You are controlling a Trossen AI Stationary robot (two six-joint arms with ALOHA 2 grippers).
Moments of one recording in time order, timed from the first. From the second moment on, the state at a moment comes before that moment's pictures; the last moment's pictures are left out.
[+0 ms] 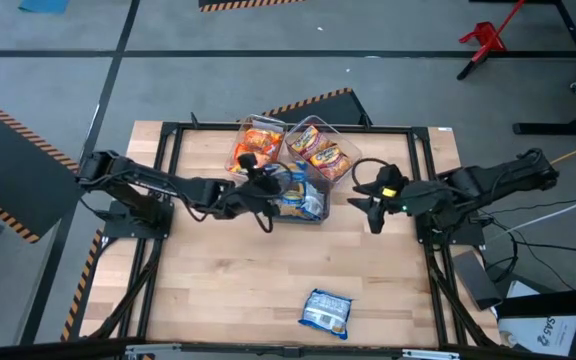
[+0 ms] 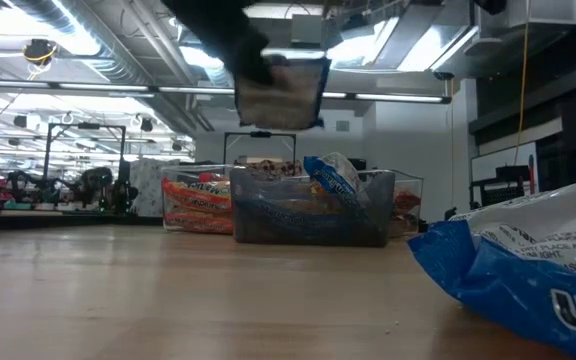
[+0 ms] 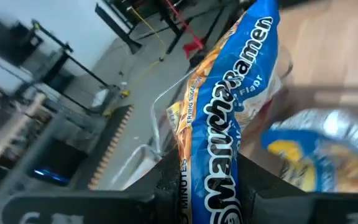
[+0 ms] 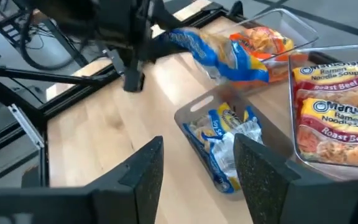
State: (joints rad) left arm -0.12 1.47 1.05 -0.14 -0.91 0.17; right arm 0.33 1.04 1.13 -0.67 0.51 0.71
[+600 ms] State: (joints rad) left arm -0.15 1.74 1.05 -0.22 -1.00 0.93; right arm 0.33 1.06 1.13 -0.71 0.49 0.78
